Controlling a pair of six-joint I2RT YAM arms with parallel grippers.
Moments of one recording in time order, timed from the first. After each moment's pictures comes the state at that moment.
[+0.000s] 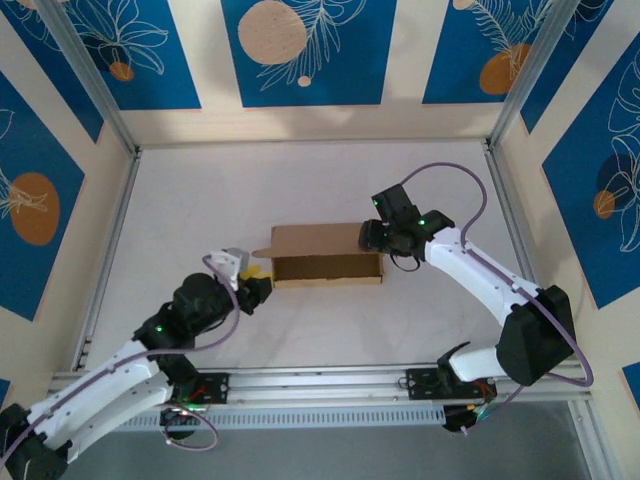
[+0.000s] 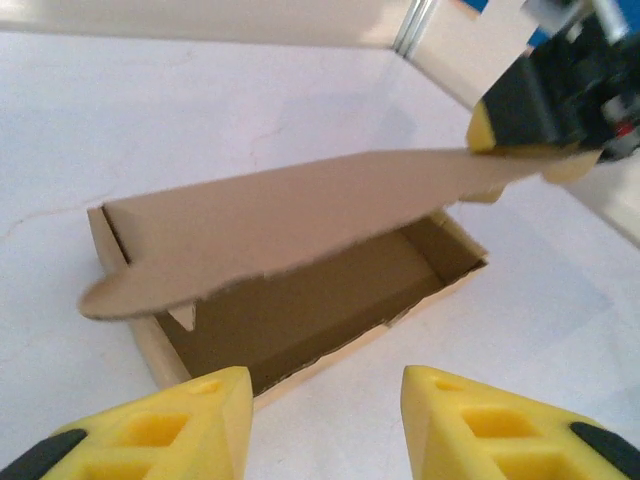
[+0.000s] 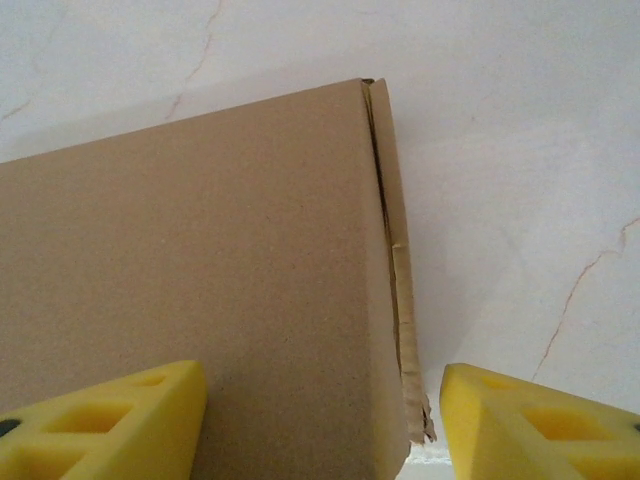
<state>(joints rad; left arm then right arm) -0.76 0.54 0.38 -0.14 -0.02 -0.37 0.52 1.37 1.07 -0.75 0.11 0.66</state>
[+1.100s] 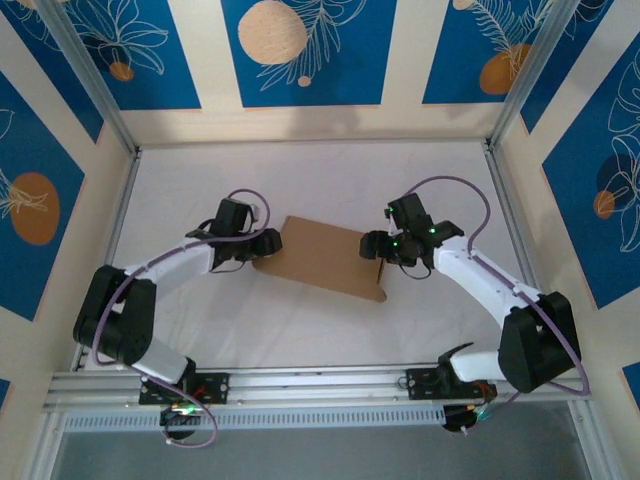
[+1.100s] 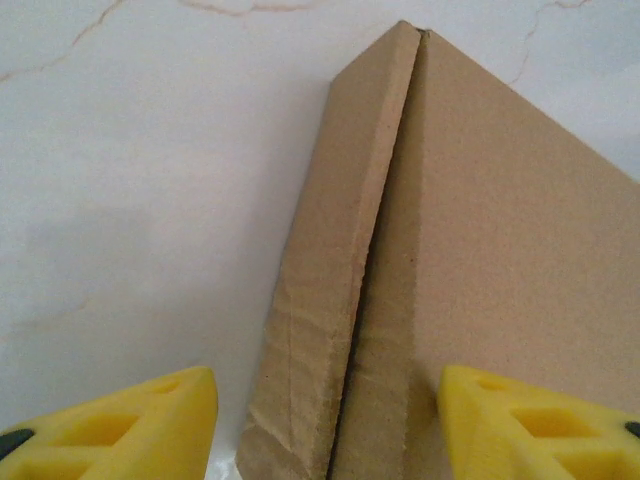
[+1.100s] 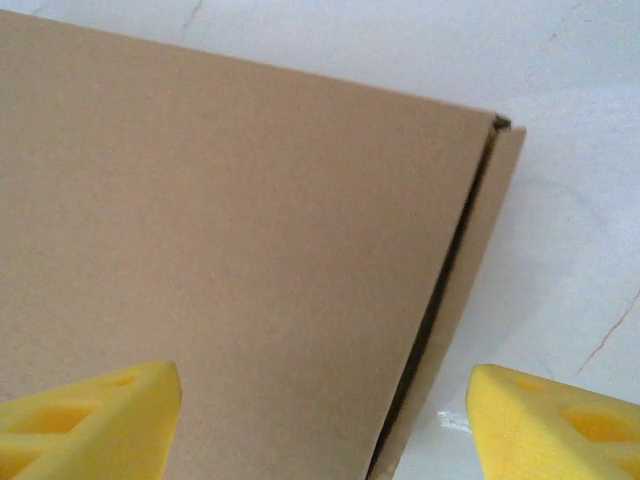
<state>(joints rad) -0.39 1.52 0.86 -0.24 0.25 -0.60 0.41 1.32 0.93 -0.65 -0.15 0.52</state>
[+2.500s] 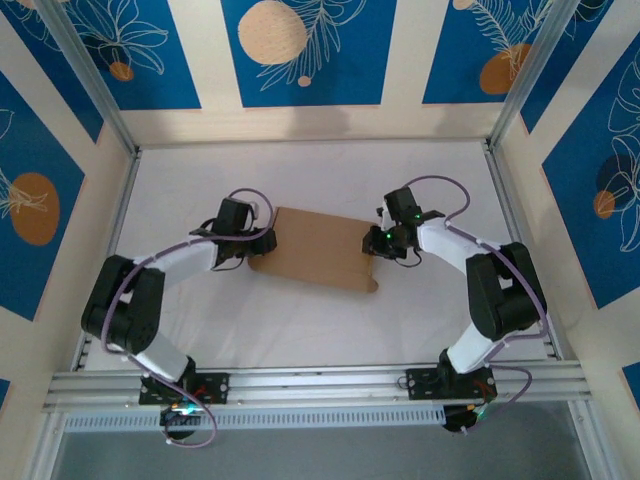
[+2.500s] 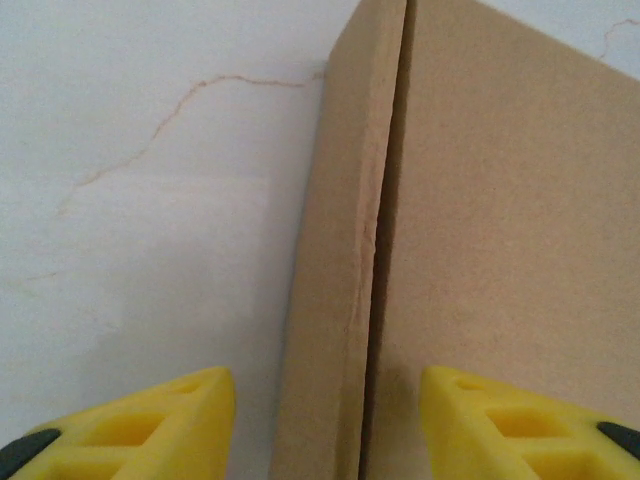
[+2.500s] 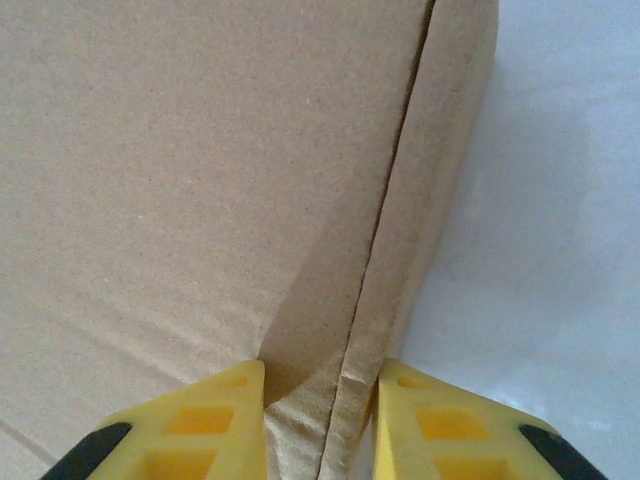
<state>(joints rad) -0.37 1.60 0.87 -0.17 0.16 -0.47 0.32 1.63 0.98 -0.50 -0.30 0.45</state>
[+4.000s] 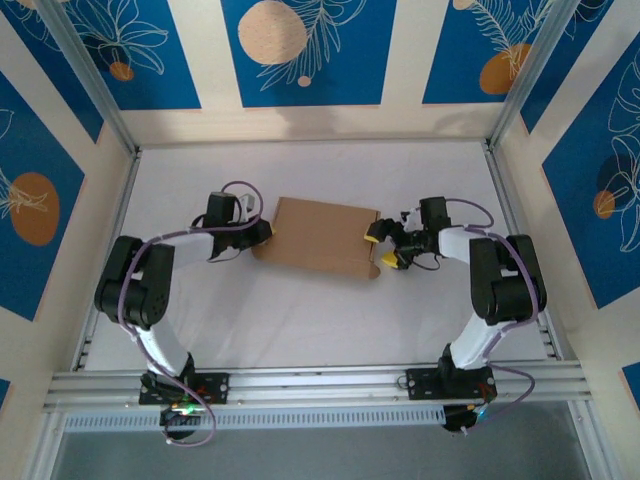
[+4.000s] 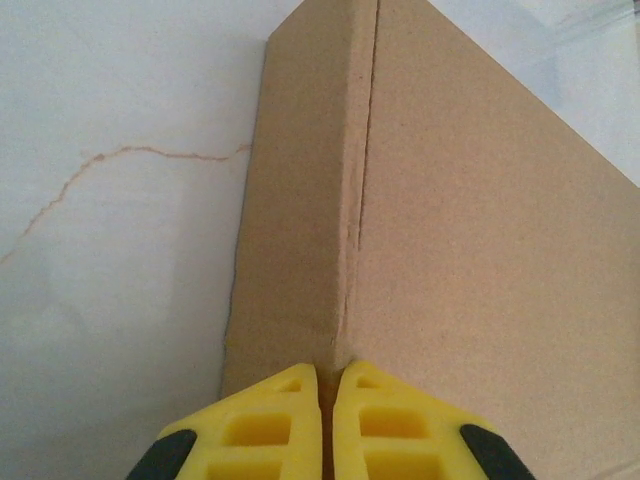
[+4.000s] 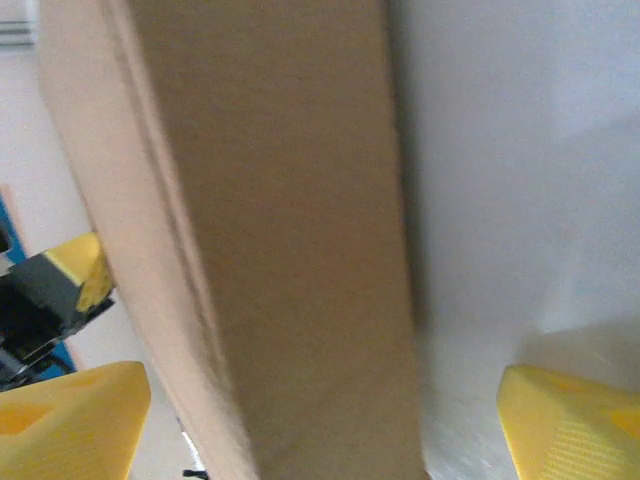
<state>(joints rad) -0.24 1.76 0.88 0.08 0.50 -0.57 0.09 1.73 0.83 -0.14 -0.79 0.74</state>
